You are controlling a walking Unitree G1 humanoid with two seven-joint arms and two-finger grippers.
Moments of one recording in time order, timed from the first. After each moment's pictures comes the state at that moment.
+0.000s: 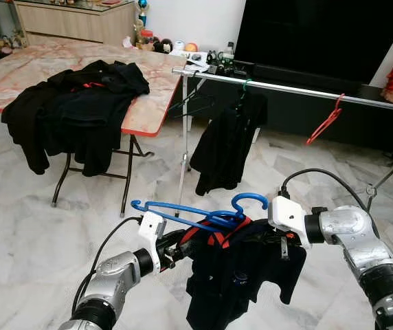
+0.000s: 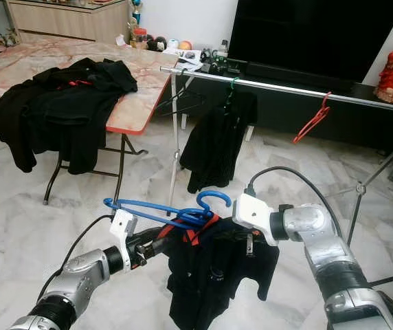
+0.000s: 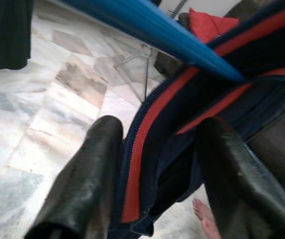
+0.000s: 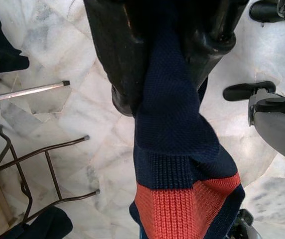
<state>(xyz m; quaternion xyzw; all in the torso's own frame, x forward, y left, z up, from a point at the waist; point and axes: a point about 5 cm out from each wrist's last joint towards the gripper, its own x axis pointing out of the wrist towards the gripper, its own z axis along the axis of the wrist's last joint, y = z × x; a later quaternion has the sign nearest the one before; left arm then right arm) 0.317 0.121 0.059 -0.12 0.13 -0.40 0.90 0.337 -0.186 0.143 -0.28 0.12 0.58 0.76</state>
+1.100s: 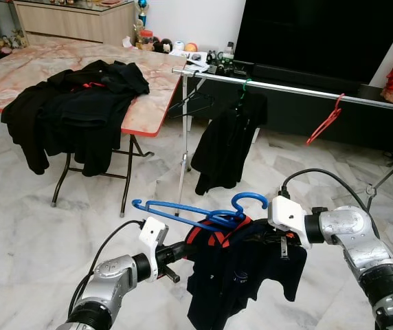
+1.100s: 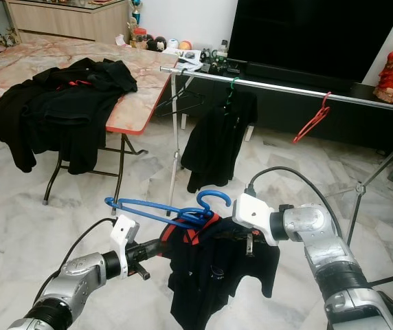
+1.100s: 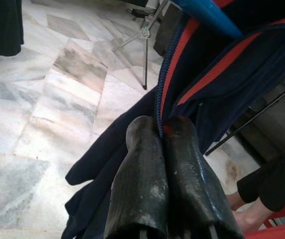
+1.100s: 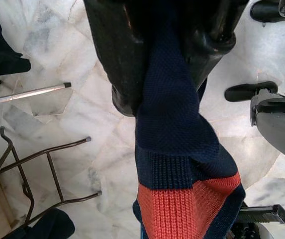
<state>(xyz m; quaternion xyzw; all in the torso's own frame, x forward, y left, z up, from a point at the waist) 0.311 0.125 0.052 -0.09 0.16 -0.41 0.89 0.338 -0.186 0.141 -0.28 0.12 0.57 0.76</state>
